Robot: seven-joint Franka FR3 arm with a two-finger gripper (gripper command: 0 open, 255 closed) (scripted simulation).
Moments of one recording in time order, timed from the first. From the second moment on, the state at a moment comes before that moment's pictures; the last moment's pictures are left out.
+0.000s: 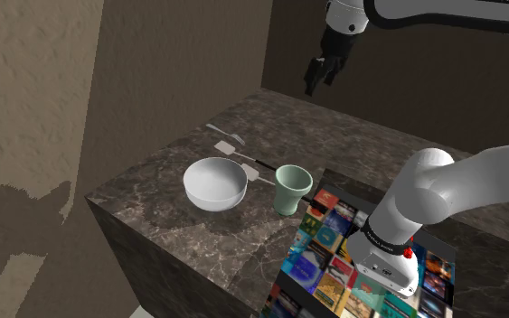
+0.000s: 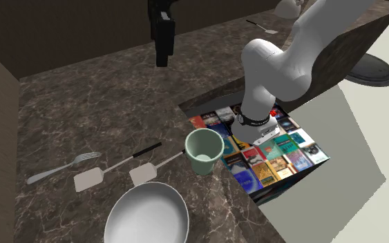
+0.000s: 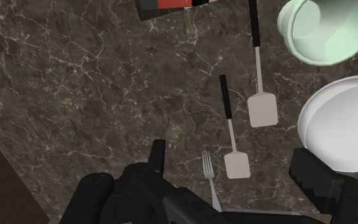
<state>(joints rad) -0.01 -0.80 0.07 -2.36 -0.12 1.71 0.16</state>
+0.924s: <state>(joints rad) 0.06 -0.77 0.27 -2.58 0.04 1.84 0.43</state>
